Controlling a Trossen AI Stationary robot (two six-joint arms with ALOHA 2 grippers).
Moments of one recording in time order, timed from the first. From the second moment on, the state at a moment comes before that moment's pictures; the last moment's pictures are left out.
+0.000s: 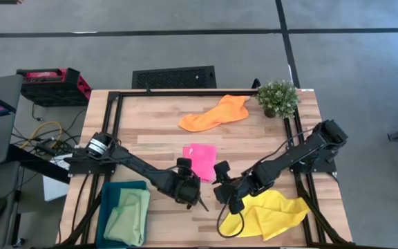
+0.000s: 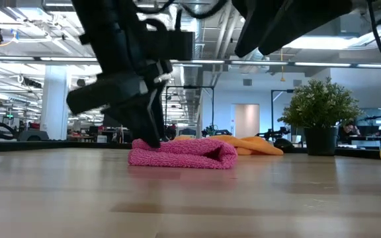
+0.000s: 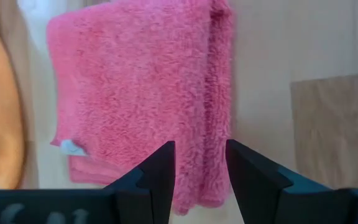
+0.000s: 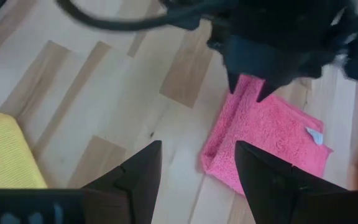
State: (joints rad) left arm -0.40 2.00 1.35 -0.69 -0.52 -0.21; right arm 0.51 1.71 1.26 -0.54 0.29 -0.10
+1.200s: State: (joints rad) left arm -0.32 2.05 1.34 -0.88 -0.42 -0.13; right arm 0.50 1.71 1.26 -0.55 0.29 0.05
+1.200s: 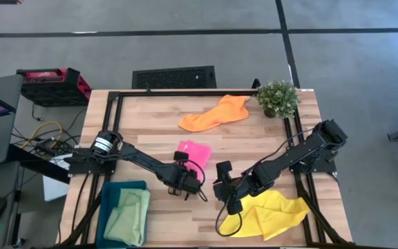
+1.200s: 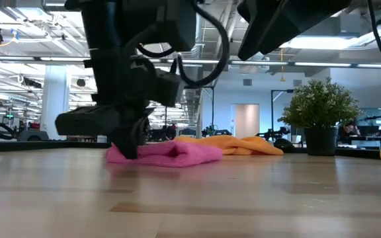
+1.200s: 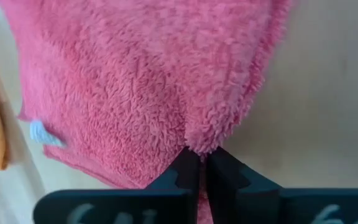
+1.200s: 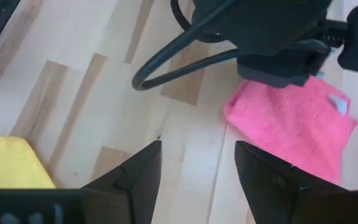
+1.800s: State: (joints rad) left arm -0.29 1.98 1.55 -1.29 -0.24 -0.04; right arm 0.50 1.71 1.26 -0.55 0.30 0.09
